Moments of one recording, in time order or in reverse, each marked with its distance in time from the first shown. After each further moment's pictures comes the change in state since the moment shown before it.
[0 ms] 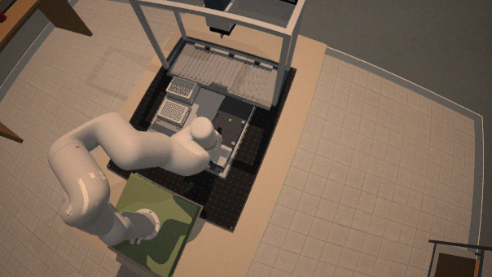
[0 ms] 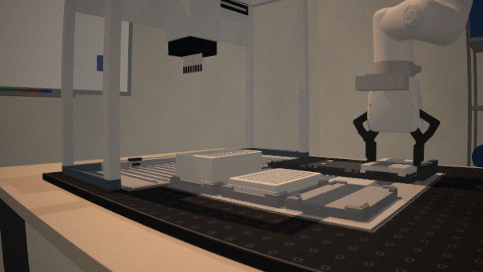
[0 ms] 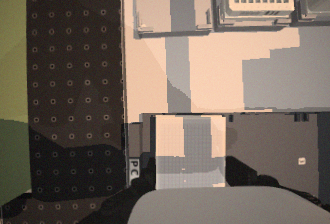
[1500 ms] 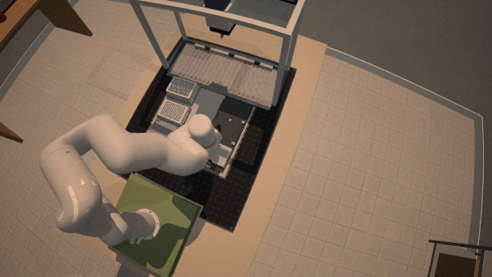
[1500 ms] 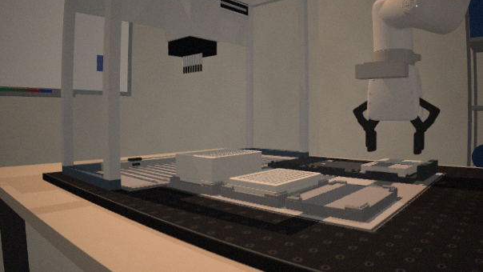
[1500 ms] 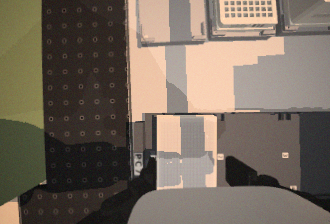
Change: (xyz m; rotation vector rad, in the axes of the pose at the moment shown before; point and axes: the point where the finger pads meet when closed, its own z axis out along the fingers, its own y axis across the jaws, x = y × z) arm 0.000 0.000 -0.021 0.000 0.000 0.000
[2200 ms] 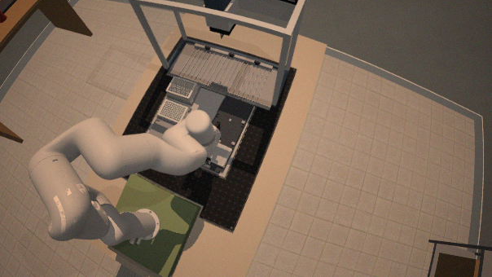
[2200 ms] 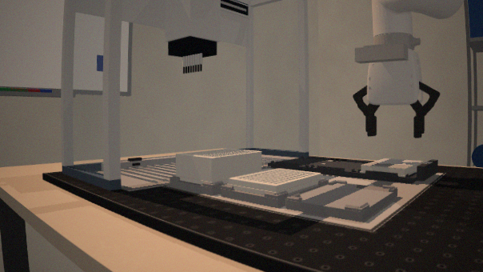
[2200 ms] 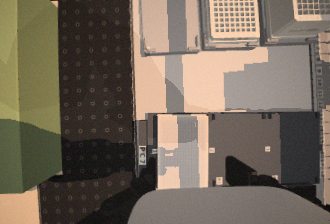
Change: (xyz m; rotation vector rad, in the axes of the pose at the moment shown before) arm 0.000 0.000 -0.030 -0.001 0.000 0.000
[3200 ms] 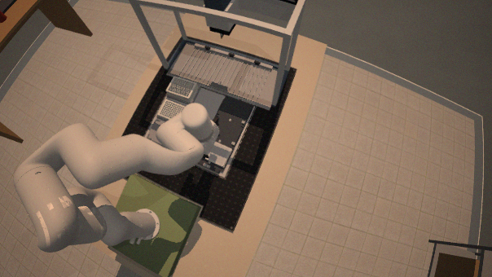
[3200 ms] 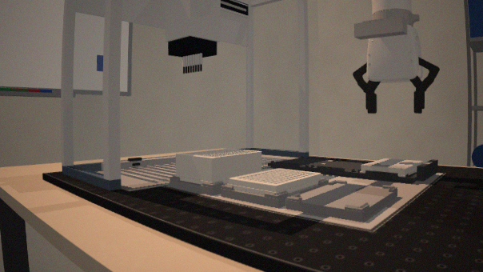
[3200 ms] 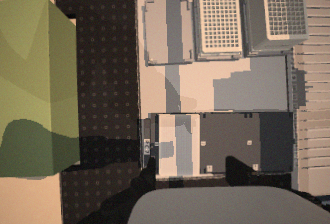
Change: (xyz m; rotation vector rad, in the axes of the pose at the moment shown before) arm 0.000 0.000 -0.045 0.001 0.000 0.000
